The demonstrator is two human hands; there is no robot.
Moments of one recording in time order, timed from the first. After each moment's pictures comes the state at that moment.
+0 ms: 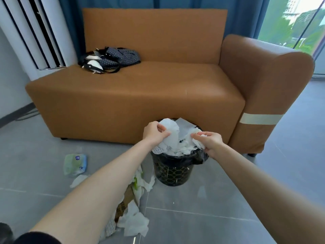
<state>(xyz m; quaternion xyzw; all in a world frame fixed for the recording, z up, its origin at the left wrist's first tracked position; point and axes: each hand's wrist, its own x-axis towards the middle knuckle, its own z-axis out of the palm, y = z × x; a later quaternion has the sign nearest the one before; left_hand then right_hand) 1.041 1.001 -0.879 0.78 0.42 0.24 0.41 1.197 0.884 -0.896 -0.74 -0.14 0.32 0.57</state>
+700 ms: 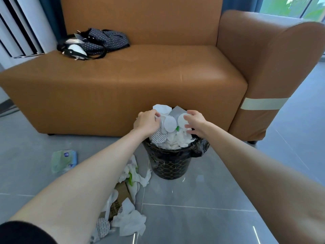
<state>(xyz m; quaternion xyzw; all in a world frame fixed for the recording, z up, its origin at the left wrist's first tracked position) 1.075 1.044 -0.908 0.87 0.42 0.15 0.22 1.227 0.951 -0.913 -0.77 -0.23 0.36 0.48</state>
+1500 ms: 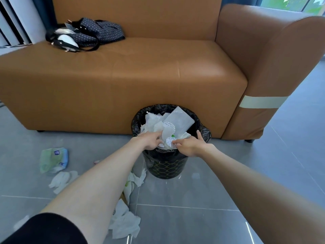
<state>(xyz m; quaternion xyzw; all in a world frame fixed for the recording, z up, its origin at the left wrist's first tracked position) 1.091 1.053 -0.970 0.91 0.32 -0.18 0.18 1.213 0.922 -0.957 -0.81 -0.53 0.24 -0.08</state>
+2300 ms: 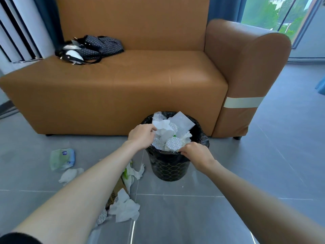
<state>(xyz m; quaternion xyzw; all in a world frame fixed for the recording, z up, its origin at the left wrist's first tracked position) 1.041 0.976 -0.904 0.91 0.37 0.06 0.17 1.186 0.826 -0.953 -0.81 -0.59 0.02 0.00</state>
